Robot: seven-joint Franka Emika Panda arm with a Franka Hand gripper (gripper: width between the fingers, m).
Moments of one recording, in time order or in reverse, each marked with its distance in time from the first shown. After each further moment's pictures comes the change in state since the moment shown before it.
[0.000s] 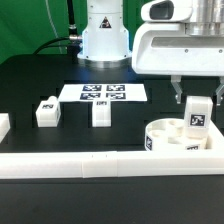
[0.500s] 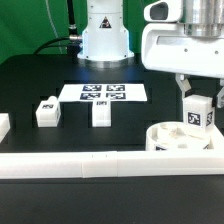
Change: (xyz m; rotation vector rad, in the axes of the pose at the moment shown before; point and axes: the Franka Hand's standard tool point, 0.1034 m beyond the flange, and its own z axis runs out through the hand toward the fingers) arm -0.004 -0.006 0.001 0.027 -0.030 0.535
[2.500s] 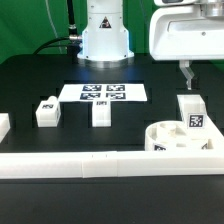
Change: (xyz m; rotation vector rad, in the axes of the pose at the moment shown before) arm -0.001 -0.026 -0.026 0.037 -0.012 -0.478
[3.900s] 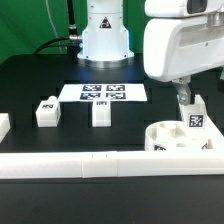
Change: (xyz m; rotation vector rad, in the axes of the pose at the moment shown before) arm 0.005 0.022 0.011 -0.034 -0.013 -1.041
